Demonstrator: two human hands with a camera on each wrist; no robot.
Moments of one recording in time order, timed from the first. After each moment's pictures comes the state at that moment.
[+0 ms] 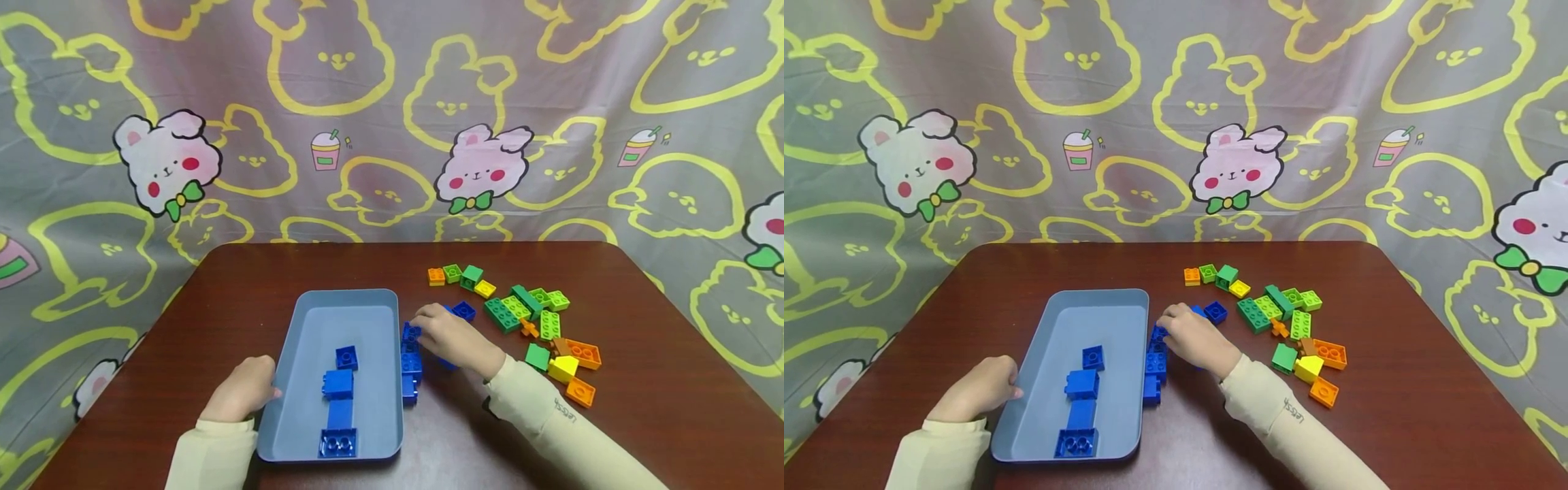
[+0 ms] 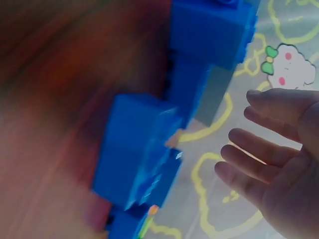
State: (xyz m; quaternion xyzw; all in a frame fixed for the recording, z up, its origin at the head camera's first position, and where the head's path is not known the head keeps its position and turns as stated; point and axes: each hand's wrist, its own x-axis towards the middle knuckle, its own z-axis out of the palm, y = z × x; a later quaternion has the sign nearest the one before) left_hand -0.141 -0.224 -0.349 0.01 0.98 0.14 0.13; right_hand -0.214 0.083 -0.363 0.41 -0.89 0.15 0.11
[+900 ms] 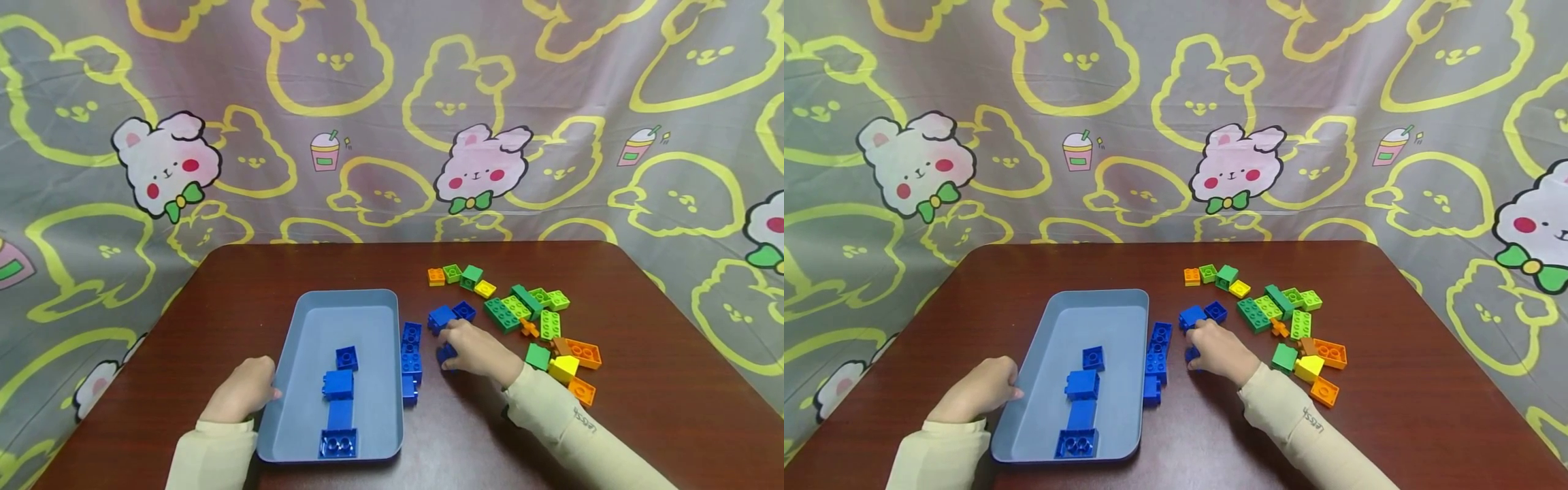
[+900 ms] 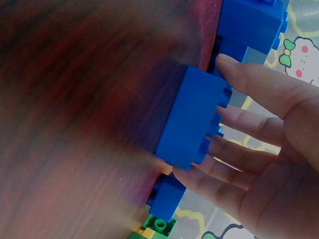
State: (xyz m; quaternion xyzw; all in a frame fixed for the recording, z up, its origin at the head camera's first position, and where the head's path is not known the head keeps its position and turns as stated) left_hand -0.142 -0.225 -0.352 0.01 0.98 0.13 0.13; right_hand -0.210 0.111 -0.378 0.33 -0.94 0.11 -0.01
